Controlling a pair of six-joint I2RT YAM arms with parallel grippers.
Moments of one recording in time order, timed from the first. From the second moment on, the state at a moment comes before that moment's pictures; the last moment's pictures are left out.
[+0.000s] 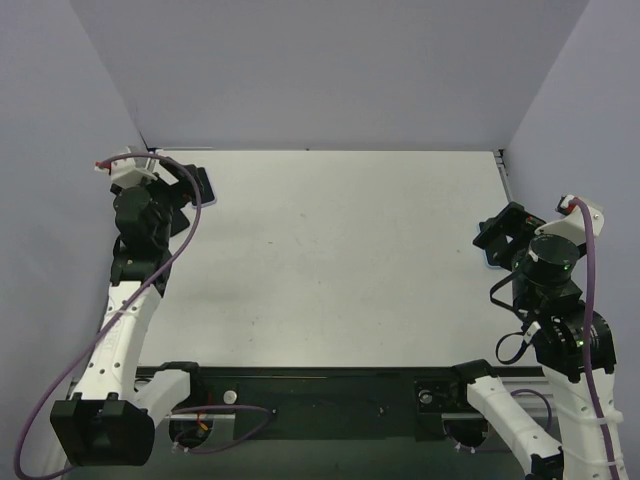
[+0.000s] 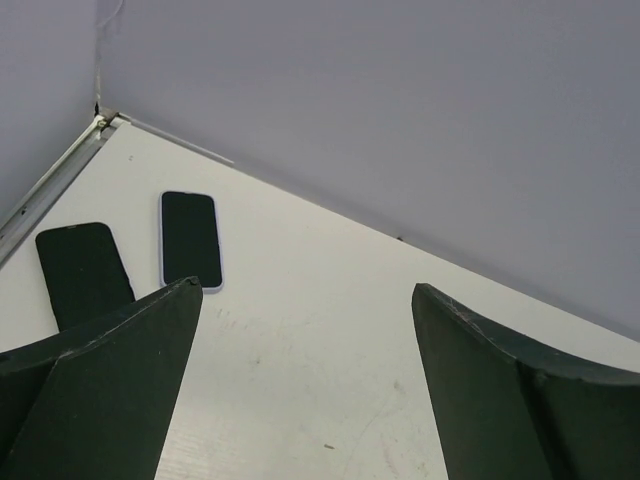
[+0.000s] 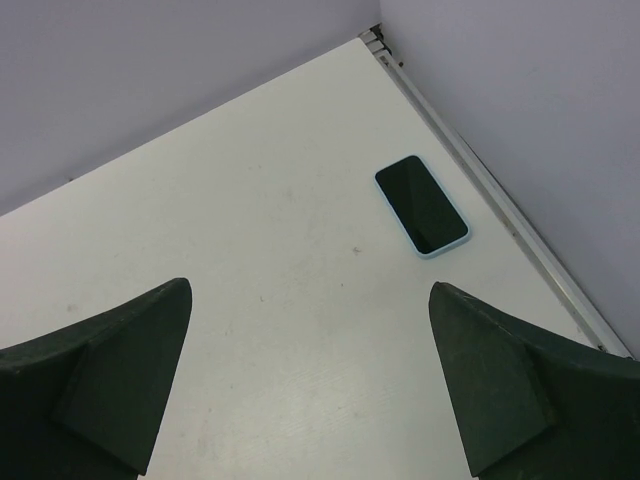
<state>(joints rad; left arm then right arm) -0.02 1.02 0.93 0.06 -0.15 -0.45 0.23 0.69 1.21 -0.83 0.56 0.39</state>
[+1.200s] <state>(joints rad) 0.28 1.68 1.28 -0.28 -0.20 -0.58 0.23 0.72 1.20 -0.85 0.48 0.45</state>
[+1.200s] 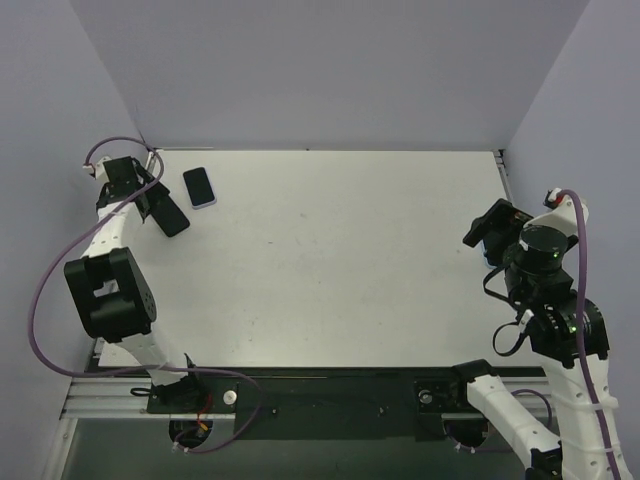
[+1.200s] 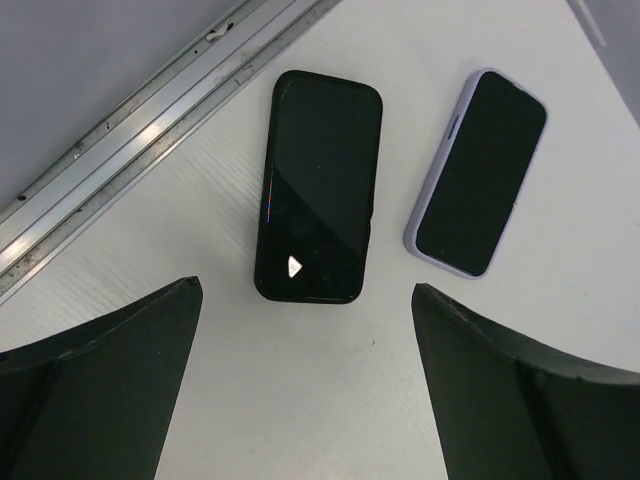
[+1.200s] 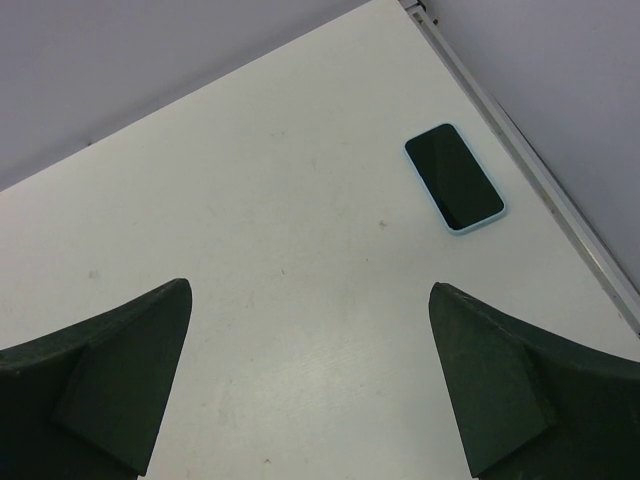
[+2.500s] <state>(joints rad) 0.23 2.24 1.85 -0.69 -0.19 -0.40 0.23 0.82 1.20 -0.81 0.38 0.41</state>
